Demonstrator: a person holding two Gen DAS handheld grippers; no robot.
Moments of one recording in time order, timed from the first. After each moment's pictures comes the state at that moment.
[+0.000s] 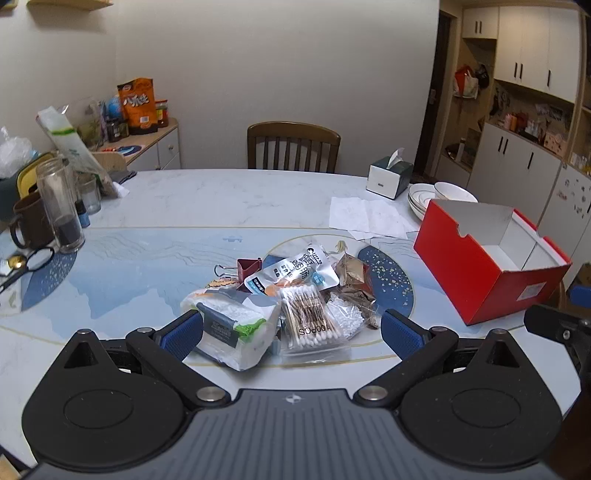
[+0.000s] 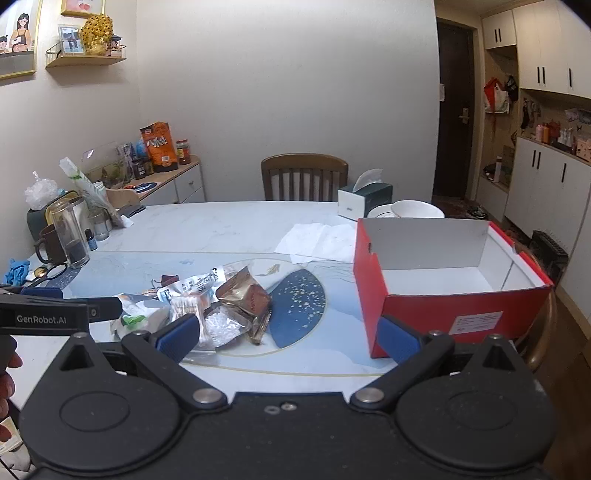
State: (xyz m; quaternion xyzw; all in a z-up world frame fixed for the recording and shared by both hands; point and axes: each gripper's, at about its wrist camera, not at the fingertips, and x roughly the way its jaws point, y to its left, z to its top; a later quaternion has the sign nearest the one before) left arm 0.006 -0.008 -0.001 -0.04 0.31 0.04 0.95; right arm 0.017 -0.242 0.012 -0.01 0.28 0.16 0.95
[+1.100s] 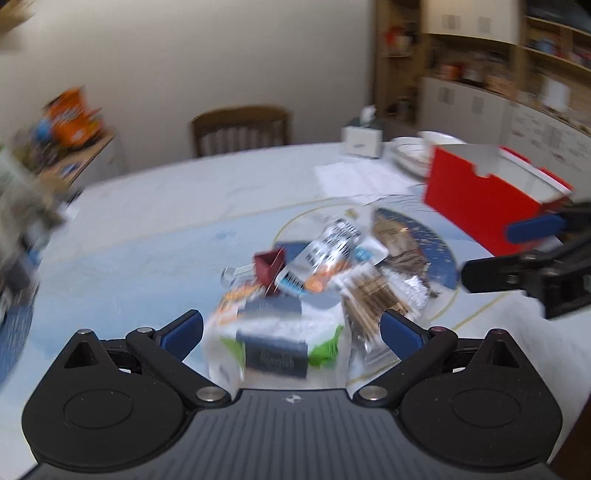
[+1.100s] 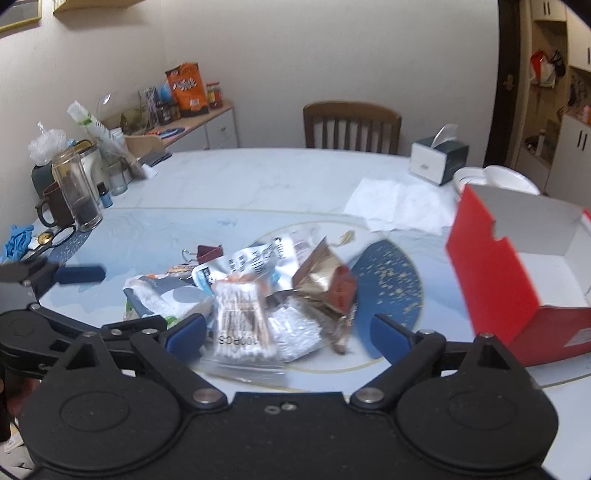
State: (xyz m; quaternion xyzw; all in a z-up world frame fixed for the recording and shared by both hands) left arm 0.074 0.077 -0.064 0.05 0.32 -0.10 0.94; right arm 0.099 -0.128 -0.036 -0.03 0.36 0.21 0.91
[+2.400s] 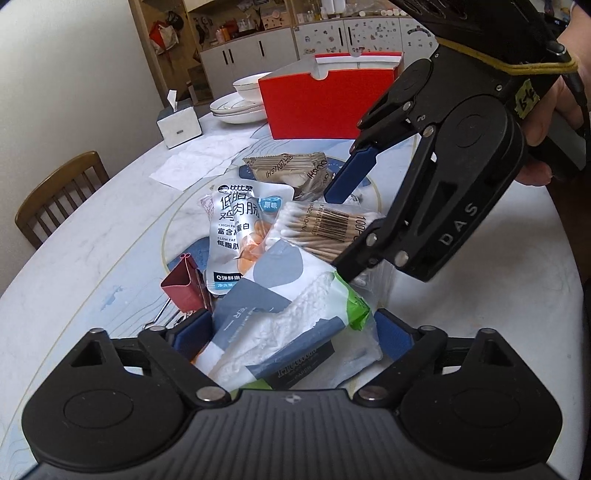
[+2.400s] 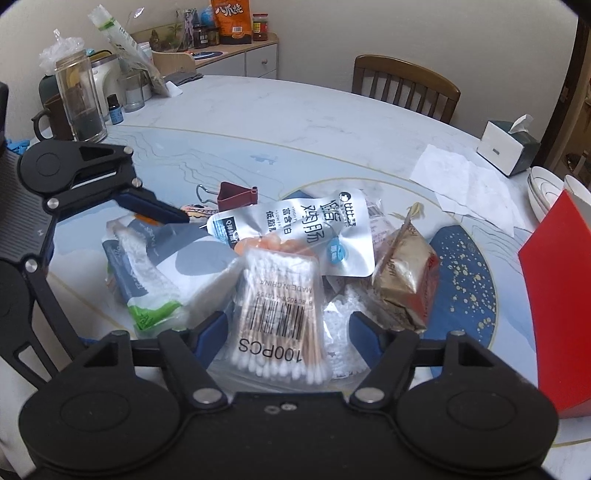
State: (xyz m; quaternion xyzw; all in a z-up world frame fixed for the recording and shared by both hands) left arm 0.121 0.095 -0.111 0.26 0.30 -0.38 0.84; right arm 0.143 -0.058 -0.088 -0.14 0.42 0.24 0.87
